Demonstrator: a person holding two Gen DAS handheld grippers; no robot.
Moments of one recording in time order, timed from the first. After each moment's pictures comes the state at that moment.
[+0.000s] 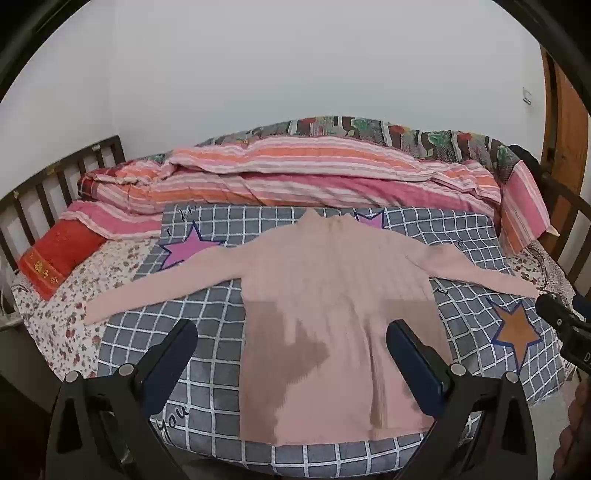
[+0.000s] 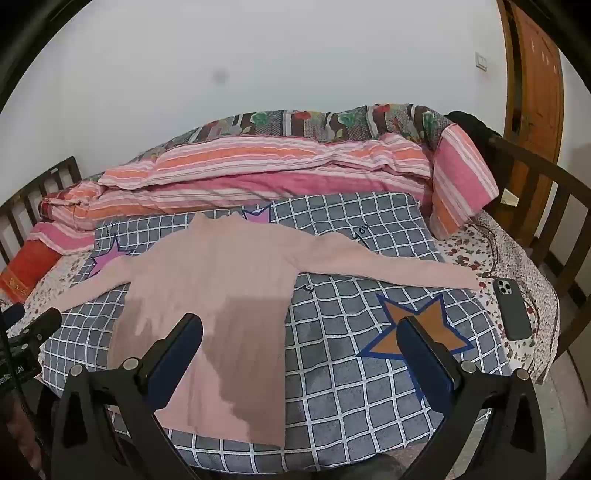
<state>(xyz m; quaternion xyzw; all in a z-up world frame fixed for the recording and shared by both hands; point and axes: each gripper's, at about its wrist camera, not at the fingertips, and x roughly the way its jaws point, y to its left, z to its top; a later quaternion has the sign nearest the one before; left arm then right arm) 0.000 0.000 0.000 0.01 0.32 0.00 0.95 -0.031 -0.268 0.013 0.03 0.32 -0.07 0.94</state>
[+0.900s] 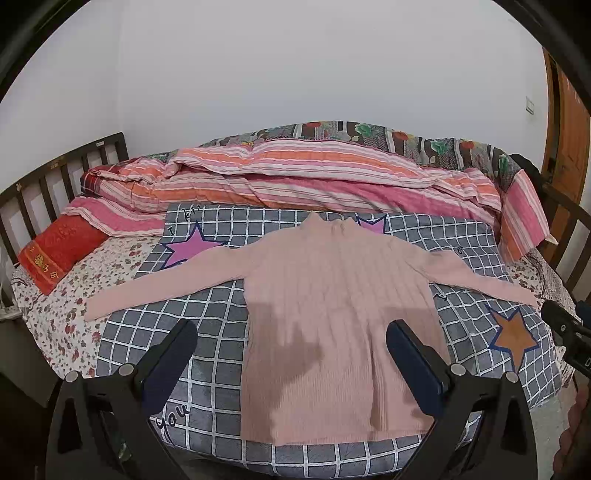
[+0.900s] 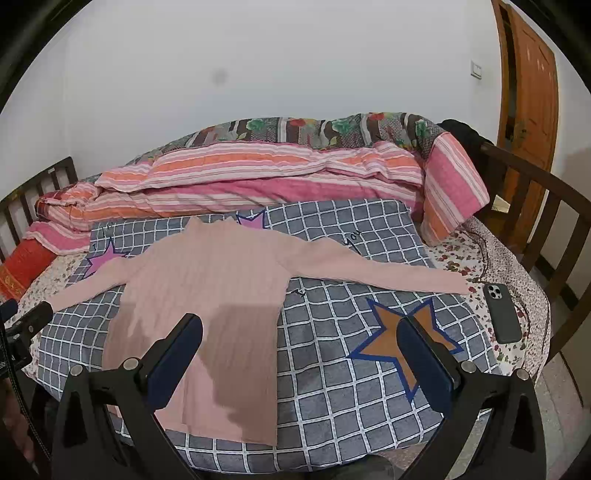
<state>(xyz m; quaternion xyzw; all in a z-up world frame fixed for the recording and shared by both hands) -0.006 0.008 0.002 -0.01 0.32 0.00 0.95 -0.041 -0.269 0.020 0.03 0.32 -0.08 0.94</state>
